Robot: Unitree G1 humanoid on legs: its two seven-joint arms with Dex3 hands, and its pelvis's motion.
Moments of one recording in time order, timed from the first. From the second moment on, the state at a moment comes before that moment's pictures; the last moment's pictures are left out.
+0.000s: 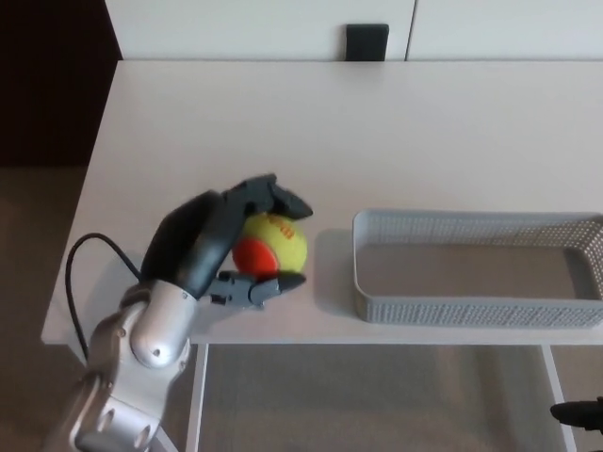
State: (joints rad) left_arm -0.22 0.26 -0.25 -0.10 0.46 0.12 -0.03; right_arm 0.14 -0.44 -0.04 0.60 -0.10 -0.19 0.19
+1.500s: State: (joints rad) left_arm -0.53 0.07 -0.49 0.22 0.56 0.17 0.00; right_arm 0.15 -0.45 0.01 0.59 -0.15 -0.18 0.18
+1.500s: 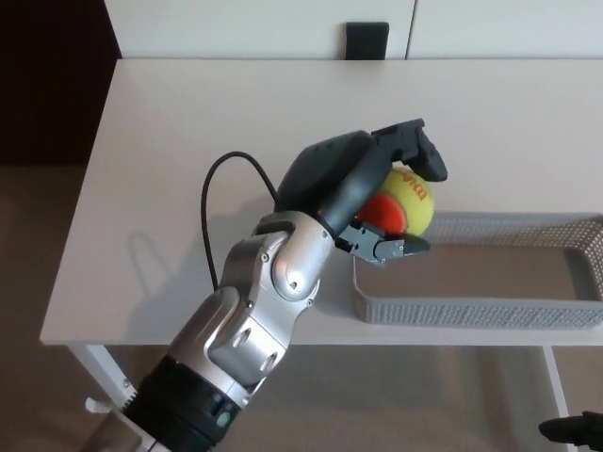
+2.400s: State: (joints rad) left_arm -0.32 0.17 -0.51 -0.11 0.61 0.26 -0.05; right_arm 0.20 -0.45 0.03 0.58 -0.15 -0.19 0.18
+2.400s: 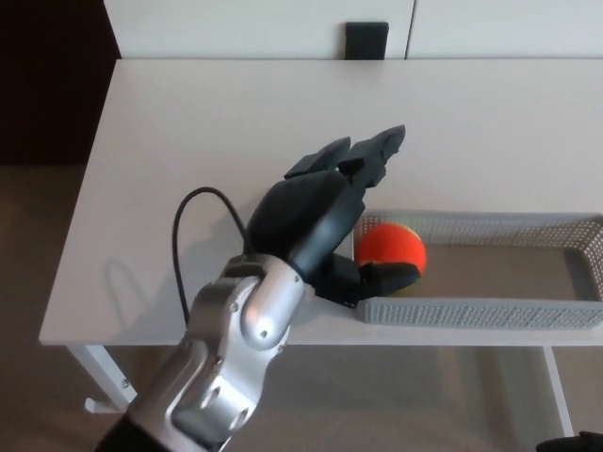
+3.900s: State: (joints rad) left_arm 0.86 0.58 0.20 -0.29 0.06 -0.08 -0.53; right_arm 0.22 -0.44 0.03 0.68 -0.15 -0.20 0.19
